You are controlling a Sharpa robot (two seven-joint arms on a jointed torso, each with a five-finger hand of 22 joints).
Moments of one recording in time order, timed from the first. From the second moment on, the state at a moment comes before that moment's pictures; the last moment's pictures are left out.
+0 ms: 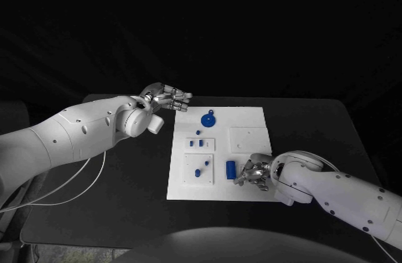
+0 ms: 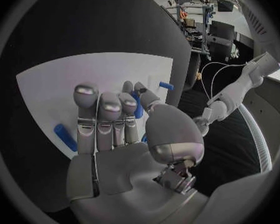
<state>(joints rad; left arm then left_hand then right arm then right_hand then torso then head) 1.15 -0.66 -0.03 1.11 -0.28 -0.15 0.13 1.33 0.02 0.02 0.01 0.06 1.05 0.14 0.07 0.07 1.13 0.13 0.06 0.06 1.15 0.13 0.07 0.07 0.06 1.08 0.11 0.09 0.08 0.69 -0.75 0.27 1.54 -1.26 0.07 -0.58 1.00 0.01 0.26 -0.22 0.17 1.24 -0.02 0.07 0.89 1.40 -0.08 0.87 1.25 1.46 -0.12 0.98 1.10 0.05 1.46 -0.14 0.69 1.31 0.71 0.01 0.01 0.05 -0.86</state>
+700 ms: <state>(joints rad) 1.15 -0.67 -0.03 1.12 -0.28 -0.15 0.15 1.33 0.02 0.02 0.01 0.06 1.05 0.14 0.07 0.07 1.13 0.13 0.06 0.06 1.15 0.13 0.07 0.07 0.06 1.08 0.11 0.09 0.08 0.72 -0.90 0.37 1.57 -1.20 0.00 -0.46 1.07 0.01 0.14 -0.15 0.14 1.17 0.02 0.07 0.55 1.41 -0.05 0.97 1.30 1.47 -0.10 0.99 1.11 0.05 1.46 -0.13 0.70 1.31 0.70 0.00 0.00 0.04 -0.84</state>
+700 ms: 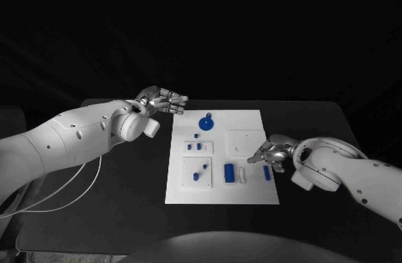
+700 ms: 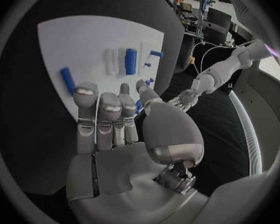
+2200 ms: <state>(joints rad) 1.14 -0.68 -0.03 1.13 -0.29 -0.15 0.18 1.30 -0.03 -0.01 0.02 0.05 1.04 0.13 0.07 0.07 1.13 0.13 0.06 0.06 1.14 0.12 0.07 0.07 0.06 1.08 0.10 0.08 0.08 0.68 -0.82 0.36 1.45 -1.47 0.11 -0.65 1.07 -0.13 0.29 0.04 0.05 1.16 0.03 0.07 0.59 1.42 -0.05 0.97 1.31 1.47 -0.10 1.00 1.13 0.05 1.46 -0.13 0.72 1.31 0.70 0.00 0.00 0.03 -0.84</state>
